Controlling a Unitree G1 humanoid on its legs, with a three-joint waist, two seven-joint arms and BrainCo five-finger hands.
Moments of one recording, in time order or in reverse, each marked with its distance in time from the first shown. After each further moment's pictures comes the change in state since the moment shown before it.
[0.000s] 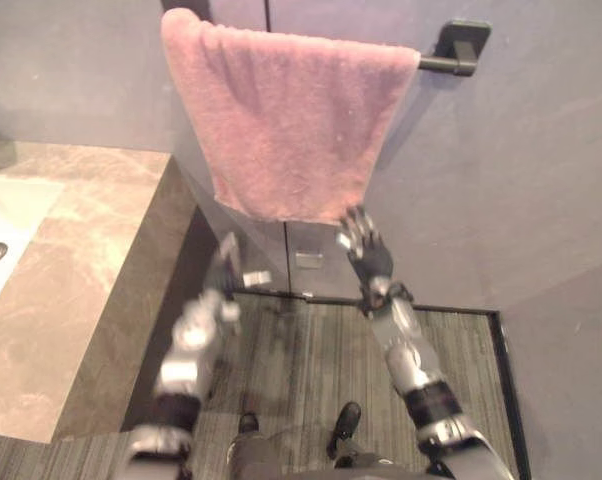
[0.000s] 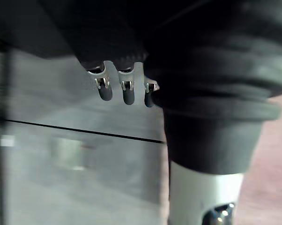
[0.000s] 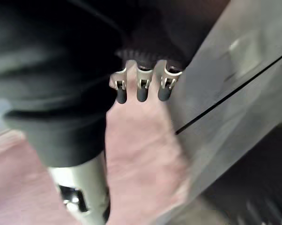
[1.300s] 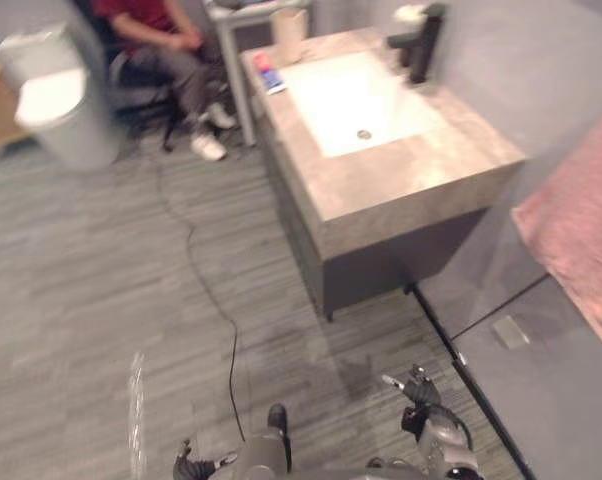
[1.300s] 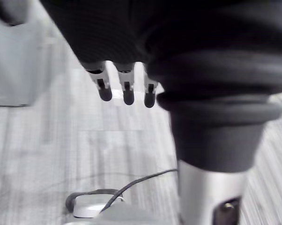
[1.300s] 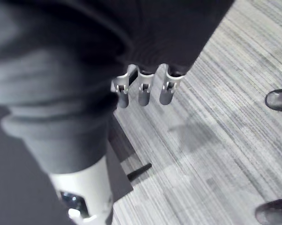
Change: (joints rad) left arm 0.320 -0.166 0.406 0.349 0.287 0.019 0.218; right arm 0.178 0.016 -0.307 0.447 -0.307 0.014 -0.150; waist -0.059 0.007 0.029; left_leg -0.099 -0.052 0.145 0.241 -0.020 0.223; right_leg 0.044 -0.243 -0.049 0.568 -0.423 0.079
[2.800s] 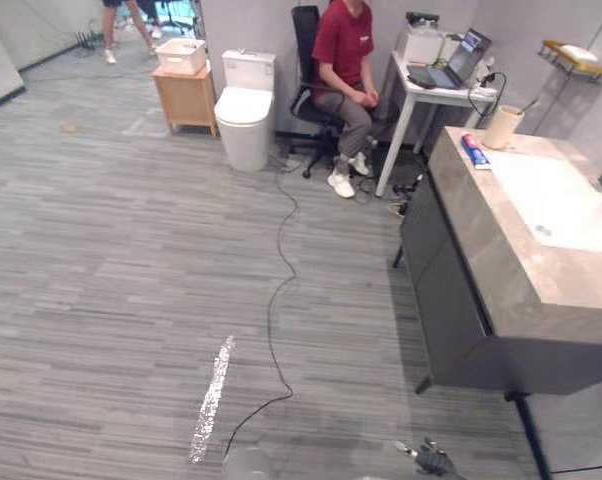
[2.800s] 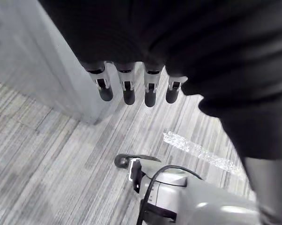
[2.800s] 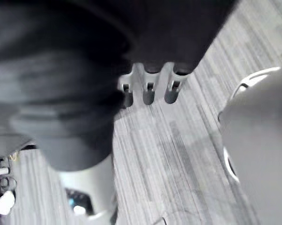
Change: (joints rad) left arm 0.091 0.068 0.104 0.182 -0.010 0.029 -0.091; right arm 0.117 -0.016 -0.055 0.224 -0.005 -0.010 0.072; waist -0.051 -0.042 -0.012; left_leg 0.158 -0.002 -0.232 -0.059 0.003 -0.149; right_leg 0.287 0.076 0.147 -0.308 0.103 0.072
